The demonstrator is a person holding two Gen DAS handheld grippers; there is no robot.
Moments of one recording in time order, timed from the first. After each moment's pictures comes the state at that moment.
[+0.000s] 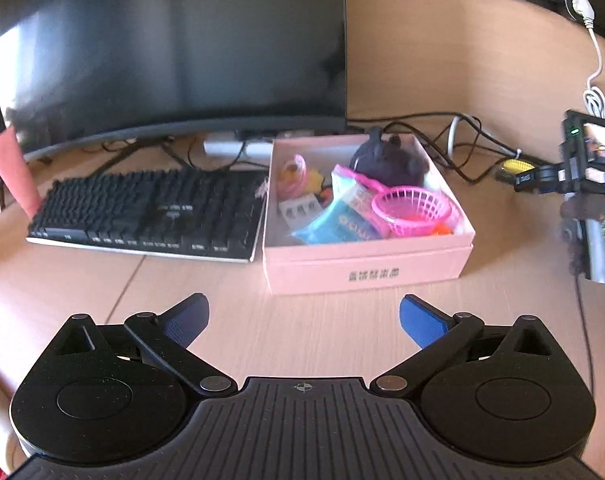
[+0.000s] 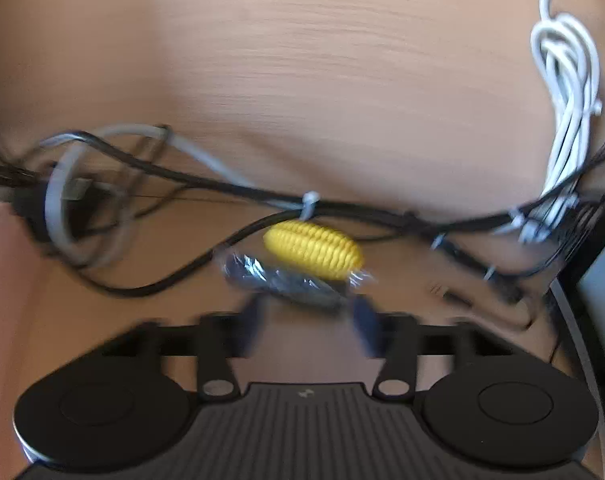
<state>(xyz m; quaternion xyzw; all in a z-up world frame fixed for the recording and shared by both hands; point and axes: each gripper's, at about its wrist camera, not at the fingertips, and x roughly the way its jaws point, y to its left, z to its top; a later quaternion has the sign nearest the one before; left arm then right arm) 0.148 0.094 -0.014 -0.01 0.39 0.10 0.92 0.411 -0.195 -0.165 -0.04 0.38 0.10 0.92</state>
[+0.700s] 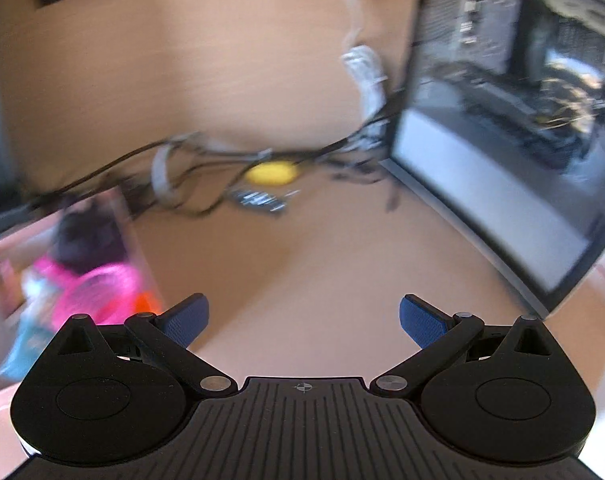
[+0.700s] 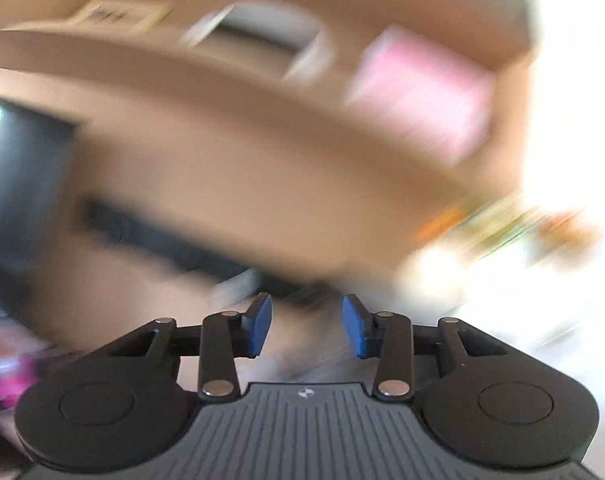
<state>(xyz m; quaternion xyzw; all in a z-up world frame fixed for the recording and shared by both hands) 0.219 -0.063 -0.017 0.04 0.36 -0.24 0.90 0.069 -0.303 0.128 -0.19 -0.04 -0.07 0.98</state>
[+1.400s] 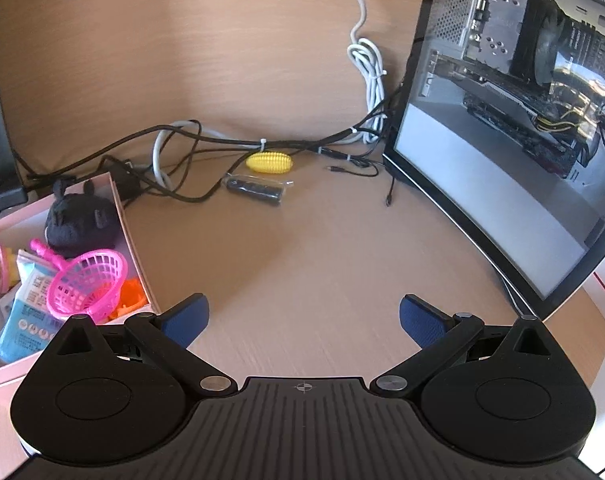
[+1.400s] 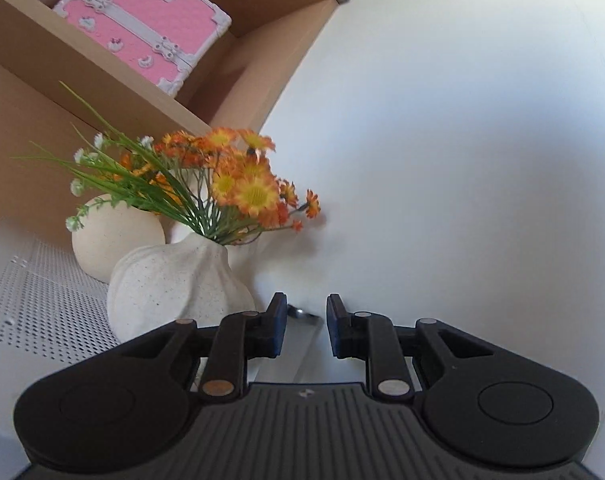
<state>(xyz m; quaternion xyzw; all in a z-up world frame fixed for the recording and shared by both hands) 0.220 -0.057 -0.023 0.03 0.38 -0.21 0.90 0.151 -0.477 0.174 -0.20 -0.01 -0.36 0.91</state>
